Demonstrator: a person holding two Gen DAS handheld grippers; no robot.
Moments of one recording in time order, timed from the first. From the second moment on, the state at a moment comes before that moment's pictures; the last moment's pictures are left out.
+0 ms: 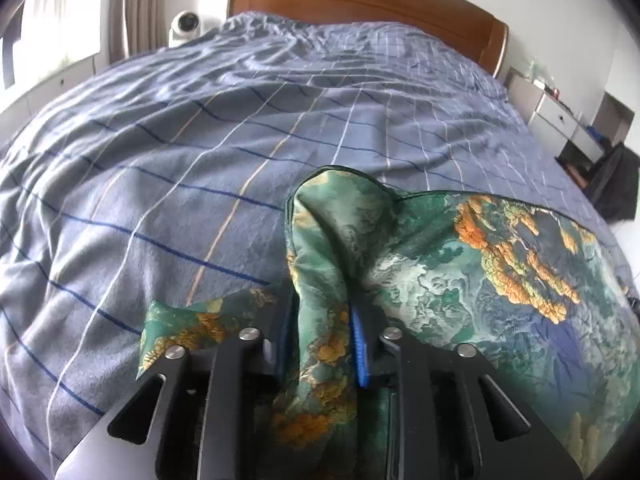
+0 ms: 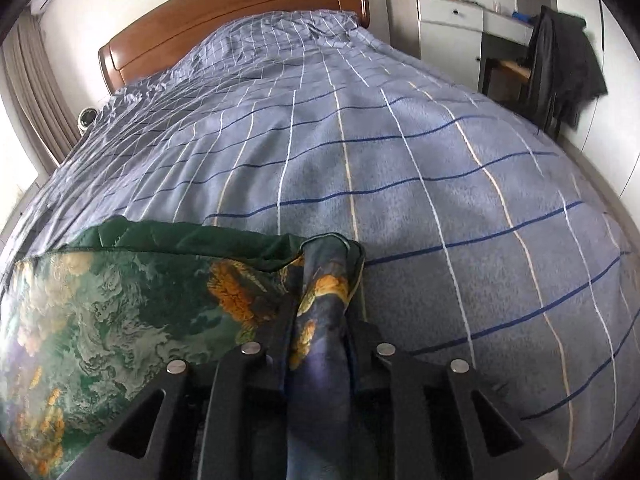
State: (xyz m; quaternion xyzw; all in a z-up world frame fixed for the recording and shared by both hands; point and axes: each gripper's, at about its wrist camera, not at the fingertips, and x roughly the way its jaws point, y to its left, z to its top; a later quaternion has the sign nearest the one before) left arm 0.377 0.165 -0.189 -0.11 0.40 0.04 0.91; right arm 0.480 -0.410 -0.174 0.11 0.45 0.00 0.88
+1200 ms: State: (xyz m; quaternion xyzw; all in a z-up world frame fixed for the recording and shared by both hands) left arm 0.171 0.141 -0.143 -0.09 0.36 0.05 0.93; right arm 0.183 -0.288 -0.110 -0.05 0.38 0.10 0.92
